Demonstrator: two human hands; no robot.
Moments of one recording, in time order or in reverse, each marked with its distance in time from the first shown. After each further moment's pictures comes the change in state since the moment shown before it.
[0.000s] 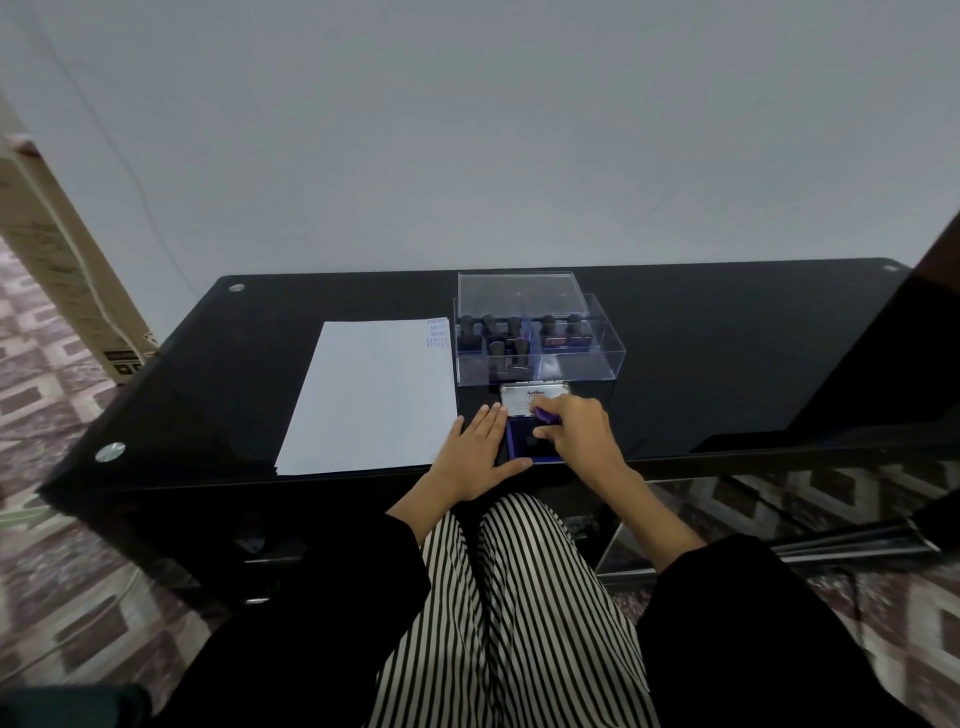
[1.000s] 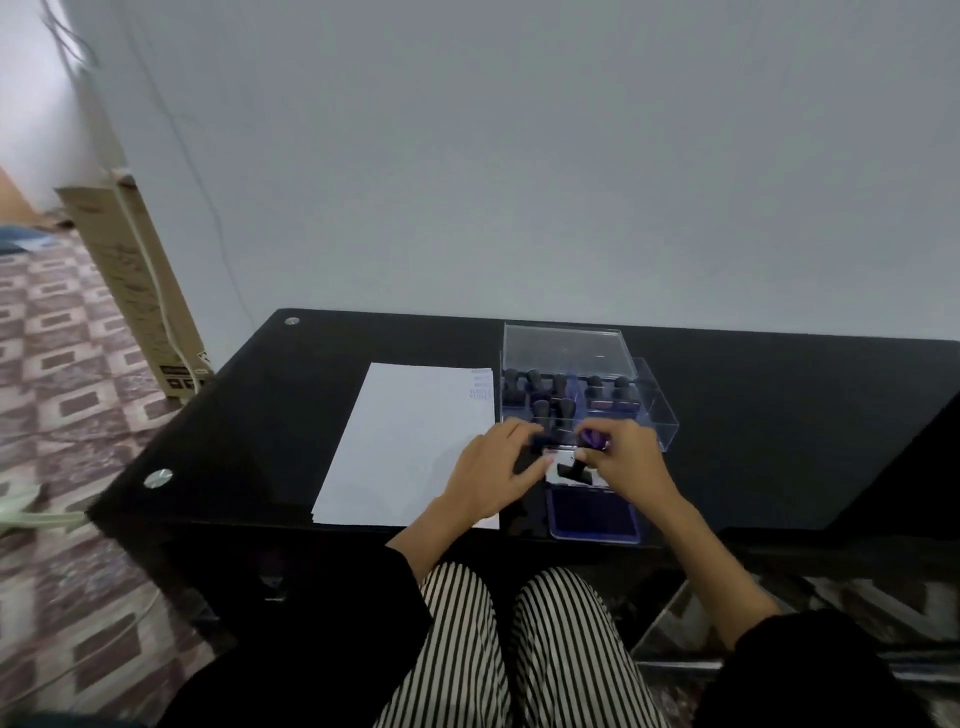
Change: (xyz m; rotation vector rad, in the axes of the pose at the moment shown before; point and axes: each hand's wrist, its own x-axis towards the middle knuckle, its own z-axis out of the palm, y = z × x) left_hand 0.001 -0.019 -0.055 -0.252 0.497 0.110; right_hand 0.035 -0.017 -0.034 0.172 0.031 0.029
